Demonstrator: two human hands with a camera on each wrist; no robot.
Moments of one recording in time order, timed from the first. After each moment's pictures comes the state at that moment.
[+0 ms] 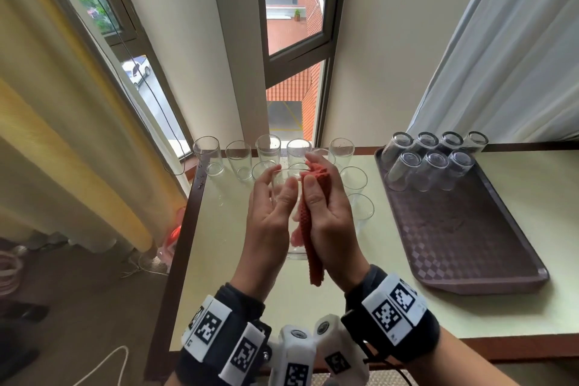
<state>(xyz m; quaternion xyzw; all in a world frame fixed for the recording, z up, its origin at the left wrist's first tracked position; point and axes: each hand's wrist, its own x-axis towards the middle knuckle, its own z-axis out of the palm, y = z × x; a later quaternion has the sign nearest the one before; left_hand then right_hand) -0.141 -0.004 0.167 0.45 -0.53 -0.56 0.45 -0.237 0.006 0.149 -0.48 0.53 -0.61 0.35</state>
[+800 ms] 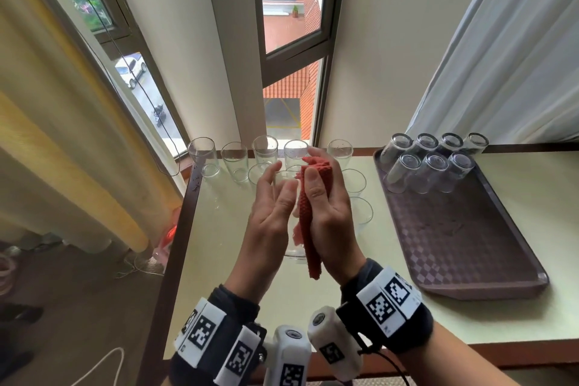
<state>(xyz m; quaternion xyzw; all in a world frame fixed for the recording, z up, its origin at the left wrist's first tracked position) -0.144 -0.018 0.160 0.43 -0.54 -0.58 0.43 -0.244 -0.013 0.149 -0.46 0.54 -0.62 0.34</state>
